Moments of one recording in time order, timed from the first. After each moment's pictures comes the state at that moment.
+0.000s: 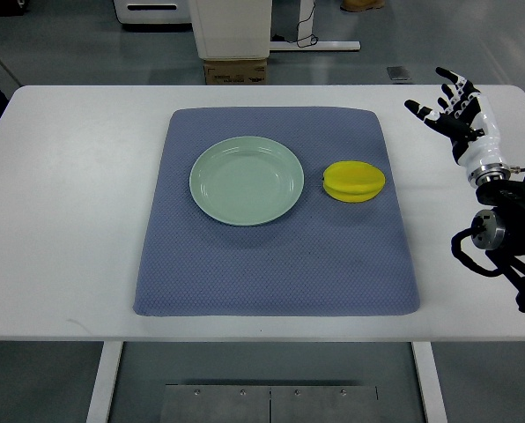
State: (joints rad) left arm -0.04 0.00 -0.10 -0.20 0.13 0.00 0.00; right arm 0.76 -0.29 0.62 0.77 -0.24 -0.16 0.54
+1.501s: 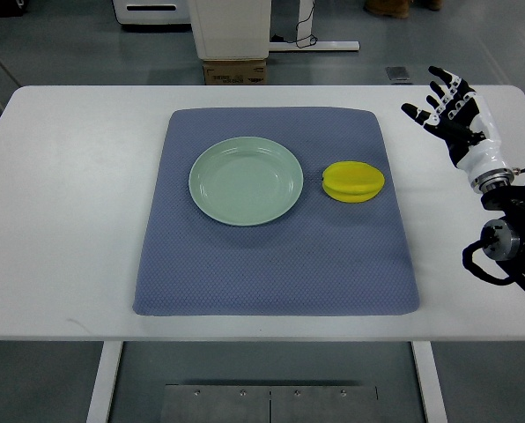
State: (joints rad) left arm -0.04 0.00 -0.10 -0.20 0.13 0.00 -0.01; right arm 0.73 -0.40 0.54 0.96 -0.22 -0.11 0.59
